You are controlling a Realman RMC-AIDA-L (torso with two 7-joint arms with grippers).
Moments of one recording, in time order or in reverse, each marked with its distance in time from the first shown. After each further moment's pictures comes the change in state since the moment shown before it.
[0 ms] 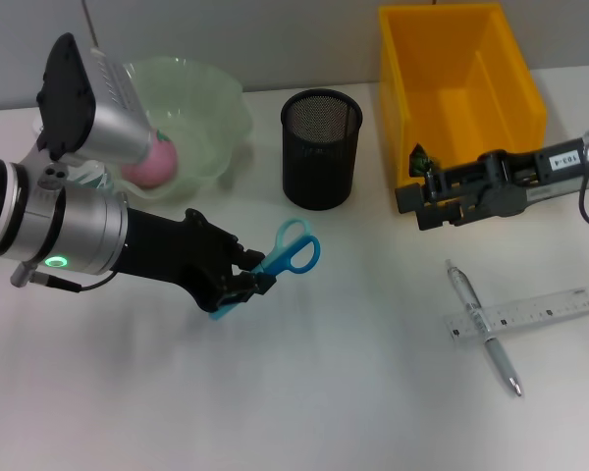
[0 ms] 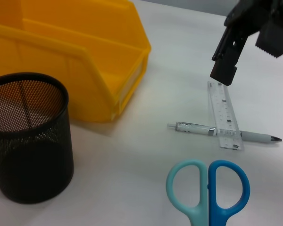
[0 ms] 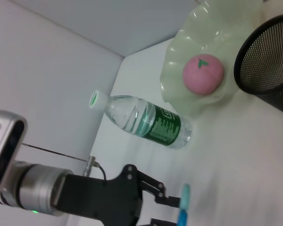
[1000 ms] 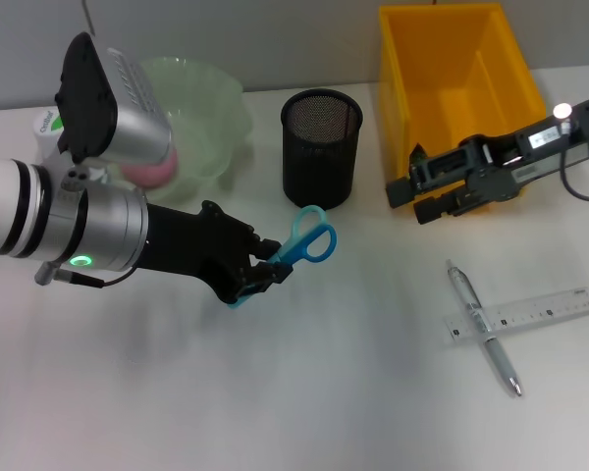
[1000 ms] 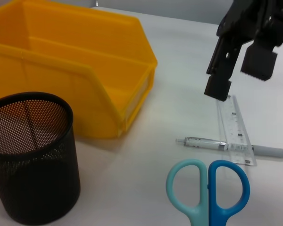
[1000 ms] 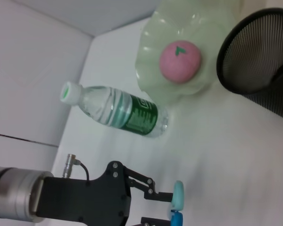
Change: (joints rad) left arm 0.013 -0.002 0.076 -0.003 -0.052 -0.102 0.012; right arm 0.103 -0.035 -0.058 0.031 -0.085 0.035 0.093
